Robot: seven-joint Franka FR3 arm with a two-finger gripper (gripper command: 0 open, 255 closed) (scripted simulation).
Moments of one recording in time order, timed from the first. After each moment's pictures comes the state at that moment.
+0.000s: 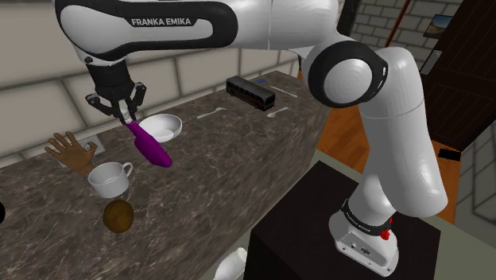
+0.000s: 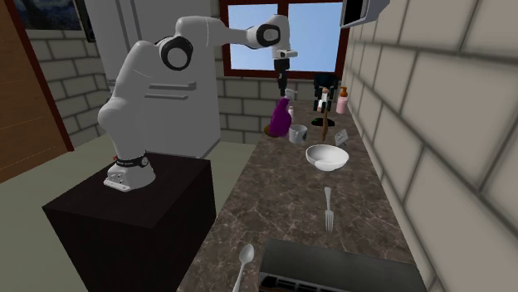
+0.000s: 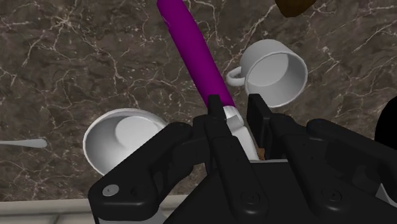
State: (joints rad) arm 0.50 0.59 0.17 -1.05 -0.18 1.70 0.70
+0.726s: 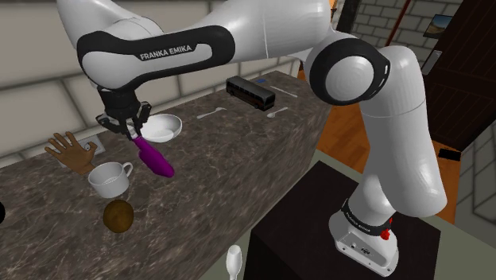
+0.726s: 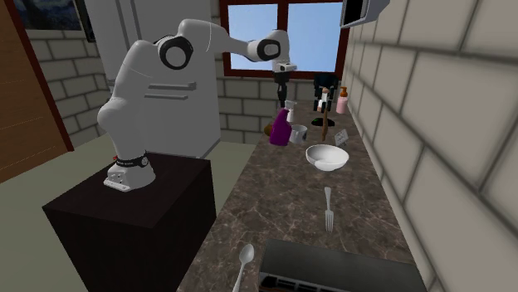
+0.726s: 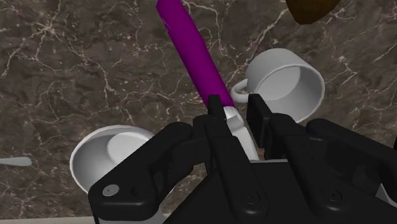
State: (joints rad) arm 0.49 0.58 0.17 -1.22 -0.18 1.85 0.72
